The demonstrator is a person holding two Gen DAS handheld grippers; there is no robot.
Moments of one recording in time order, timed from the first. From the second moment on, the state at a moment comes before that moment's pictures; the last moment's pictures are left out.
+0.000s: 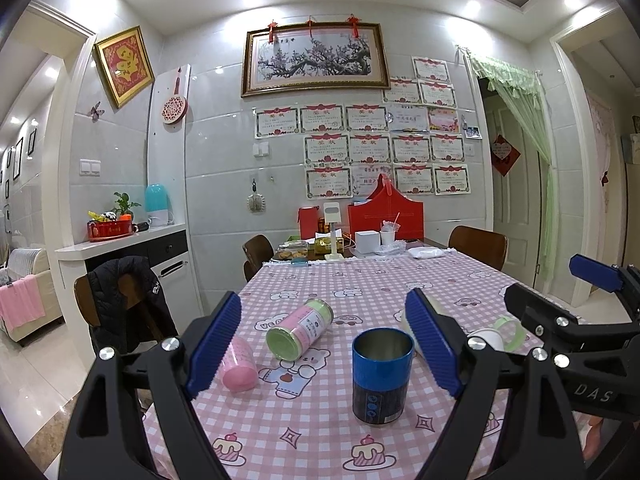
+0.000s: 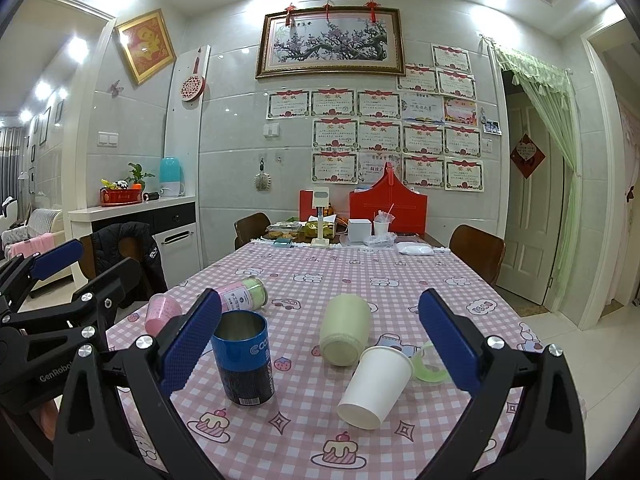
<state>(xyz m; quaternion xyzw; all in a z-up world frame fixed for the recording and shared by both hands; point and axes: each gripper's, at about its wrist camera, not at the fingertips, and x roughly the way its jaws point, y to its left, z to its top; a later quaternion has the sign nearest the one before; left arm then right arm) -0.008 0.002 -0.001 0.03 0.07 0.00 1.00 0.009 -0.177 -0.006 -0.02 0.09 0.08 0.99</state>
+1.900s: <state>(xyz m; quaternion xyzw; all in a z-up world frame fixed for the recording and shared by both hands) -0.005 0.001 -0.001 0.04 0.06 0.01 1.00 0.010 -0.177 -0.006 -0.02 0.09 0.08 0.99</state>
